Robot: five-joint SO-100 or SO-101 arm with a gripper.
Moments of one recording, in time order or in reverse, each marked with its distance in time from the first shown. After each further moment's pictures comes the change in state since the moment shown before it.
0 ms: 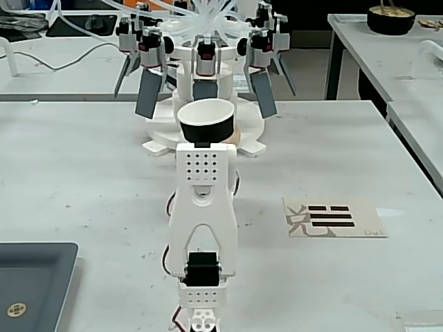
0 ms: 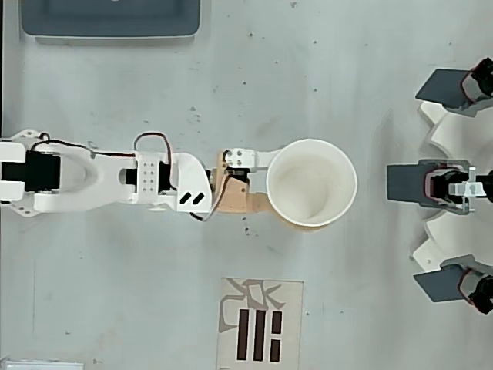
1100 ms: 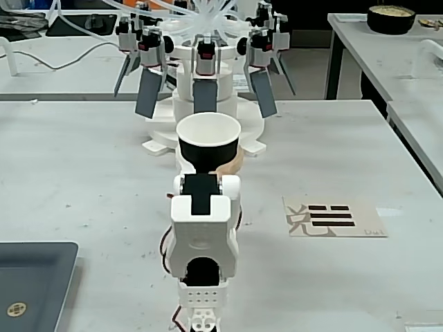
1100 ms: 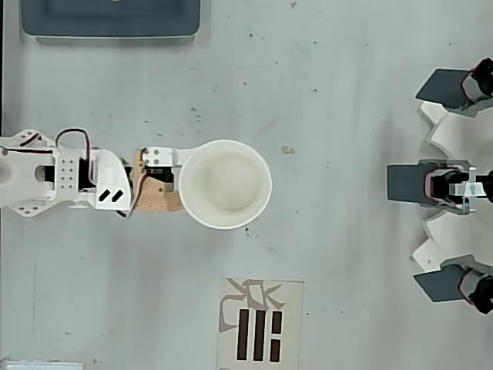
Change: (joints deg) arm 0.0 39.0 43.0 -5.6 6.1
